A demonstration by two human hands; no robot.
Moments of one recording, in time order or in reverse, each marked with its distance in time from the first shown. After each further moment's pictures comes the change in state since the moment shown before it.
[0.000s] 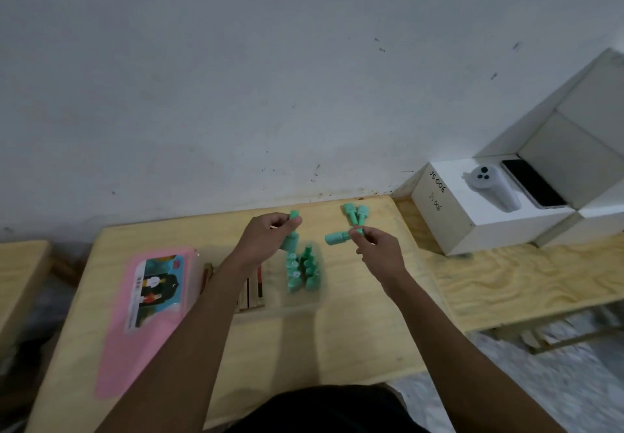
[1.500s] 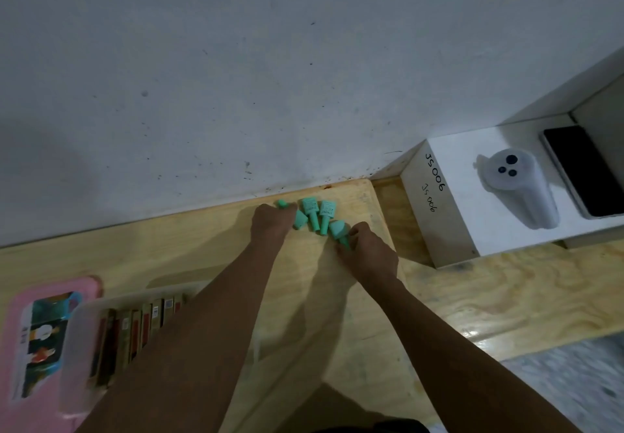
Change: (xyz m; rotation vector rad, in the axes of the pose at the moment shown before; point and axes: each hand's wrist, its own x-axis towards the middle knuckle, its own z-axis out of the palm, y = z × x) left_hand 0.216 -0.054 0.176 0.298 0.267 -0.607; right_hand 0.169 0.108 -0.045 -0.811 -0.177 0.163
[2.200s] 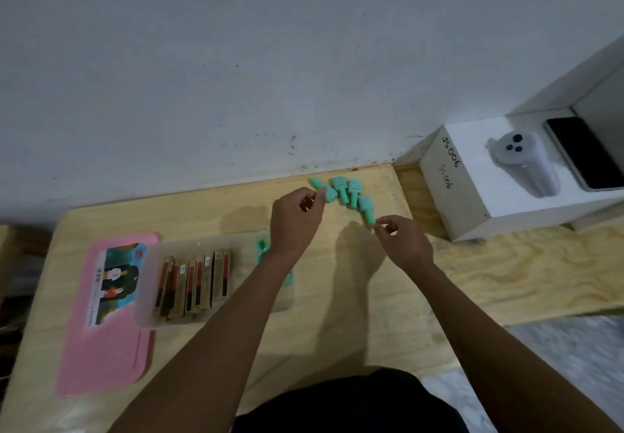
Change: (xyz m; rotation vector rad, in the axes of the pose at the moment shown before) left_hand -0.123 -0.053 -0.079 -0.145 0.127 0.777; right_hand -0.066 0.009 -0.018 0.211 0.122 -0.058
